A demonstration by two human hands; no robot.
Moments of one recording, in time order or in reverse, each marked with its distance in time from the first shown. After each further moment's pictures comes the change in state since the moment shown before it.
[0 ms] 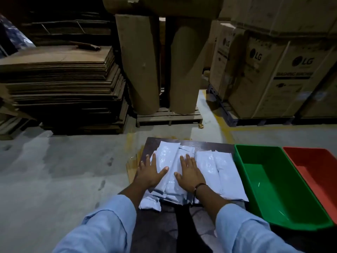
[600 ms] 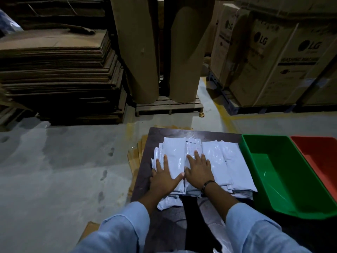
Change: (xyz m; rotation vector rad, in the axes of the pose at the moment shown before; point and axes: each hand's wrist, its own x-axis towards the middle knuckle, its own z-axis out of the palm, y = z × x) left_hand -0.029 0.008 0.058 -0.162 0.008 -0.028; right_hand -0.007 0.002 0.019 -0.085 0.011 0.087
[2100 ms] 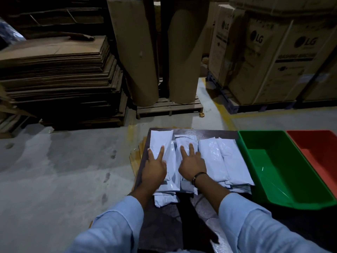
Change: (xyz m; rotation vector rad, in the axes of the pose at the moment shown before) left_hand 0.008 -0.013 -0.030 0.329 0.268 0.243; right_hand -0.003 -0.027 -0.017 0.040 0.002 0.050
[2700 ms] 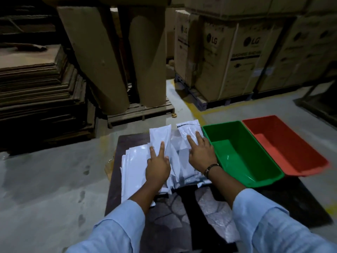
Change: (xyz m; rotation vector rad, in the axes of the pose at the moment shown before) left_hand 0.004 0.134 -0.002 -0.252 -0.013 0.002; right_hand -0.033 0.132 -0.067 -0.090 0.271 0.091
